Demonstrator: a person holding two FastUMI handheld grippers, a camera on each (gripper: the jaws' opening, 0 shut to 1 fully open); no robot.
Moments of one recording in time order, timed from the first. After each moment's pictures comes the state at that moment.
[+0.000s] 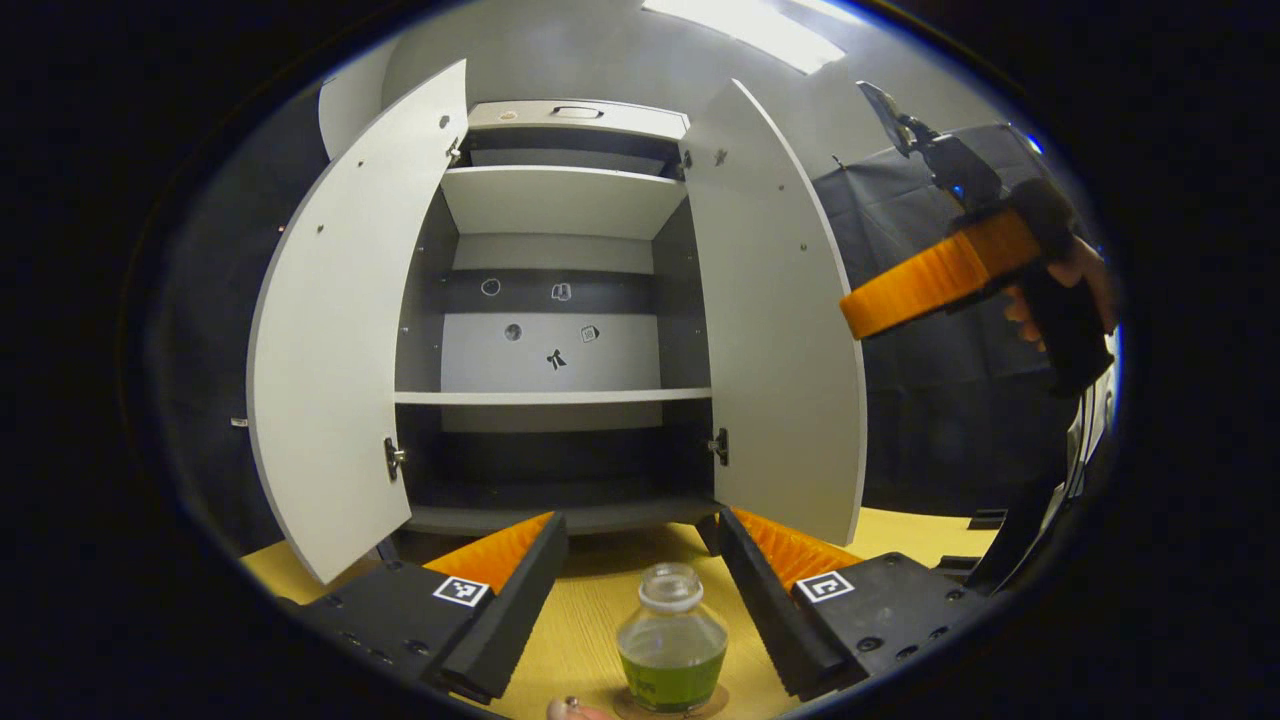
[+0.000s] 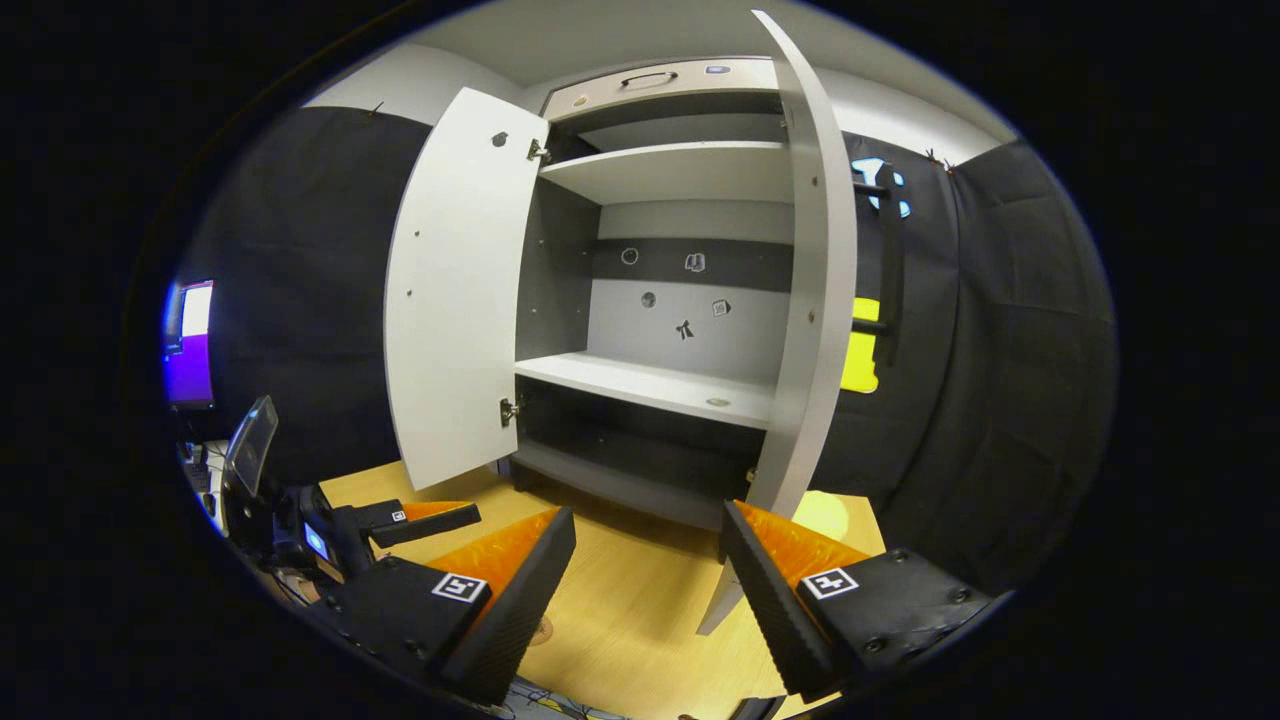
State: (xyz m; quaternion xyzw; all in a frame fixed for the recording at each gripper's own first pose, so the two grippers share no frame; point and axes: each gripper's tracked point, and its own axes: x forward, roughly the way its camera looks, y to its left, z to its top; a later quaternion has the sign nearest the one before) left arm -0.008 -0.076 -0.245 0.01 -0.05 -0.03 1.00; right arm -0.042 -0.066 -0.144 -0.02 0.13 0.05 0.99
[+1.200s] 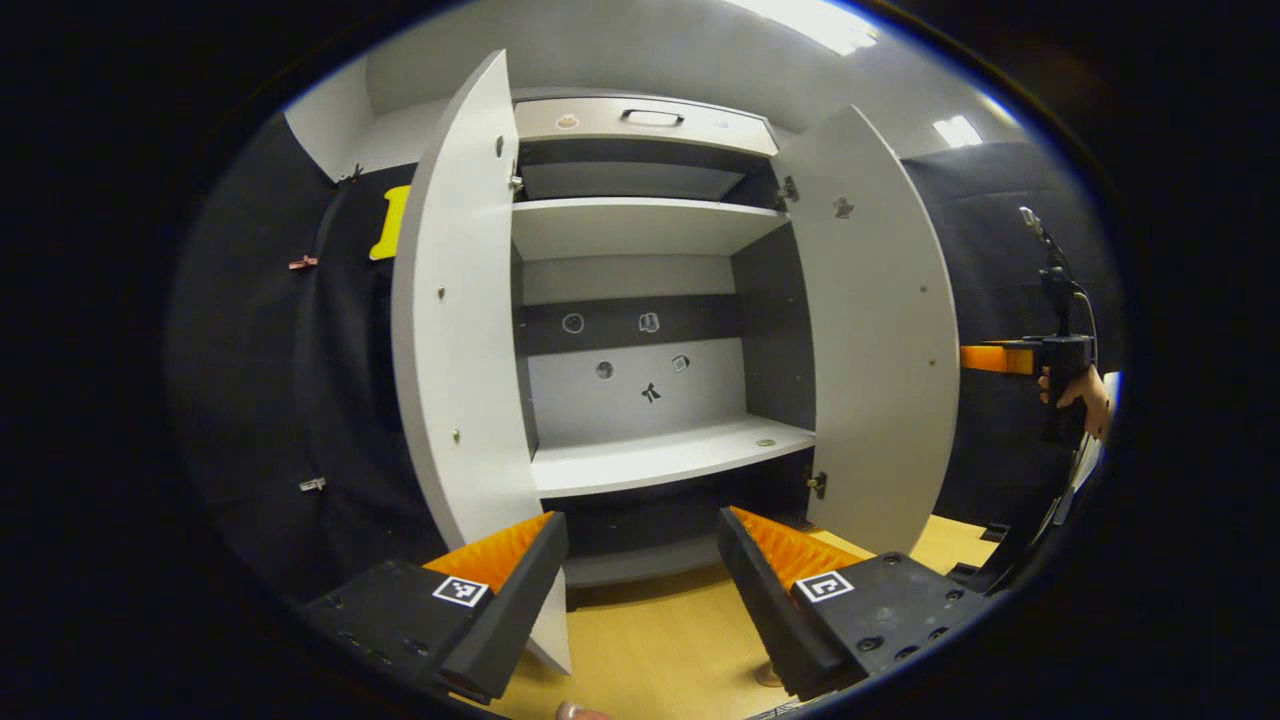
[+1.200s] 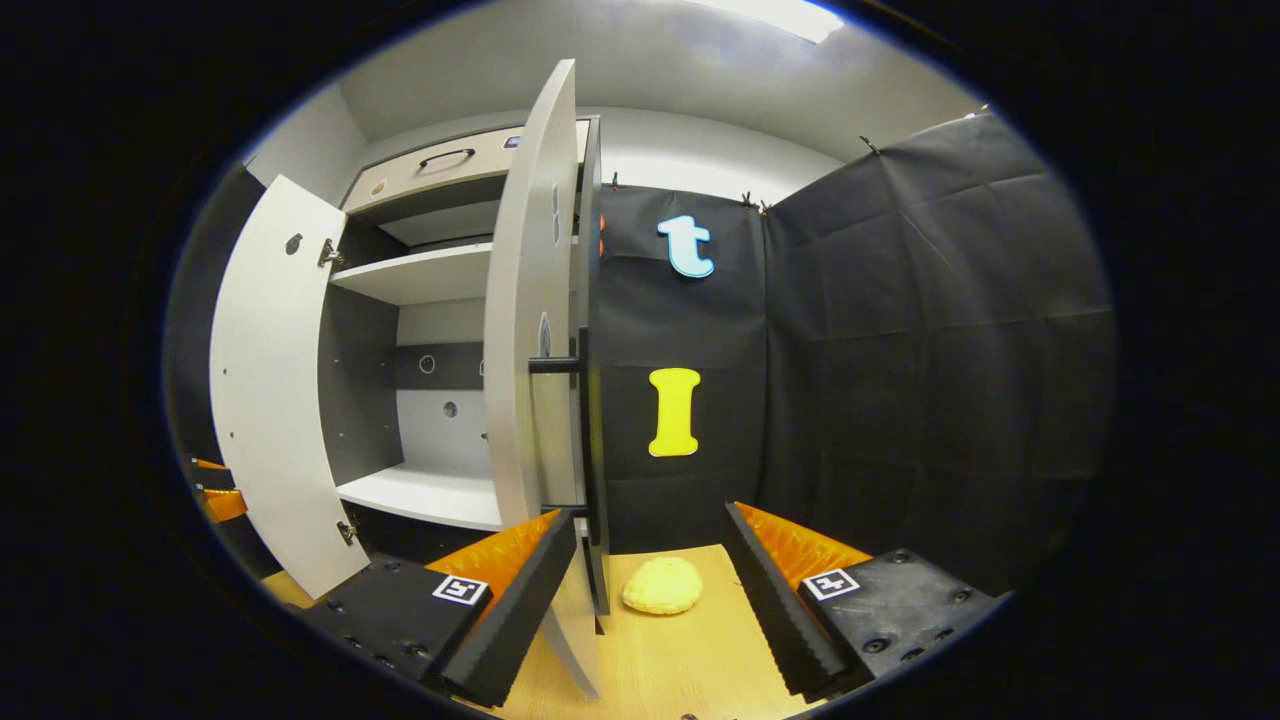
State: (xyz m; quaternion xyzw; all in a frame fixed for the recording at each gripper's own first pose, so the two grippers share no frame) left arm -0.021 0.104 -0.093 0.03 0.03 0.04 1.00; right arm -0.015 -0.220 -0.036 0.01 0.02 -0.20 0.98
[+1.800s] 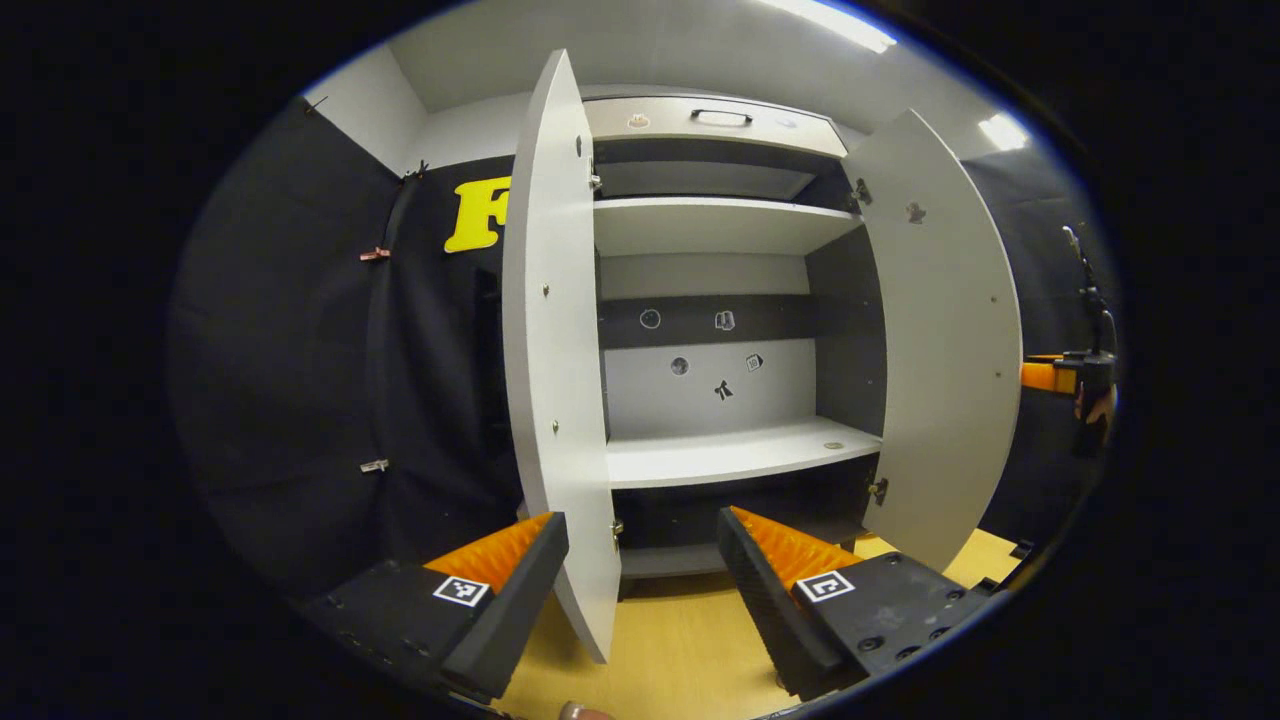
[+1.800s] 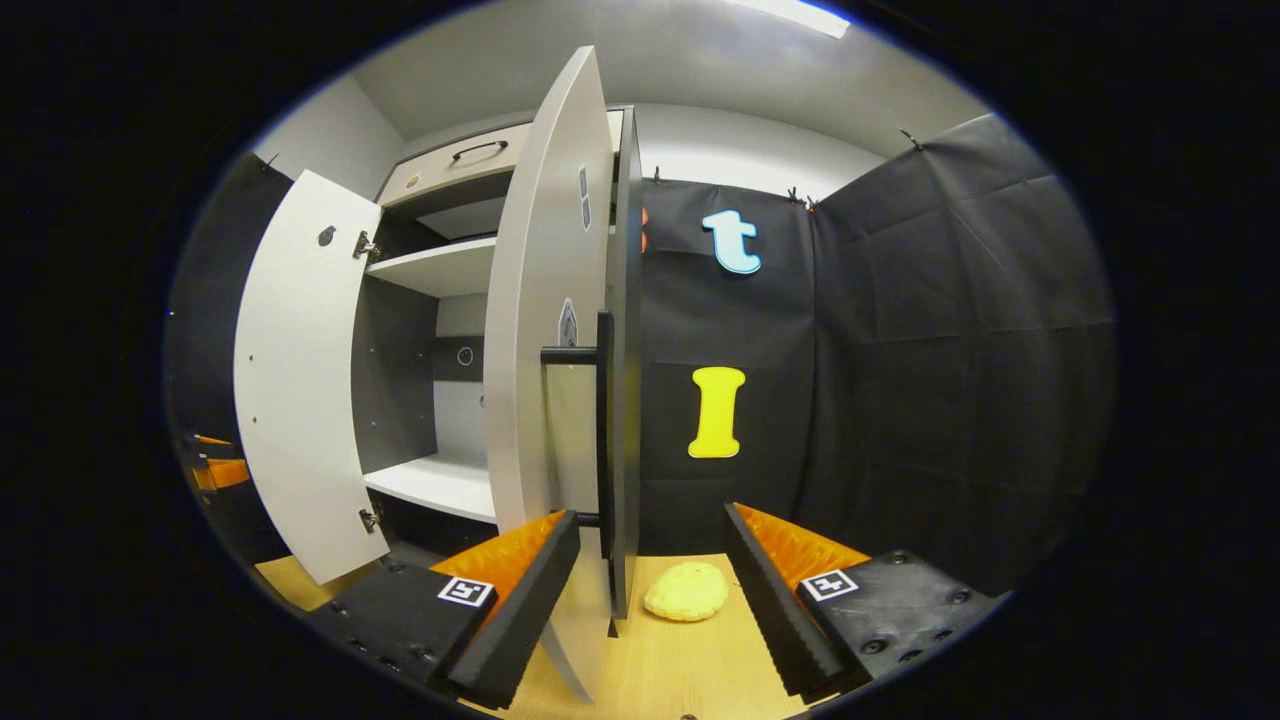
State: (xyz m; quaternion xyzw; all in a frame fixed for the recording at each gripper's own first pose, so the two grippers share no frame) left arm -0.039 0.133 -0.087 0.00 0.03 0.12 0.99; right arm 0.001 -0.207 -0.044 0.02 0.03 -0.12 0.99
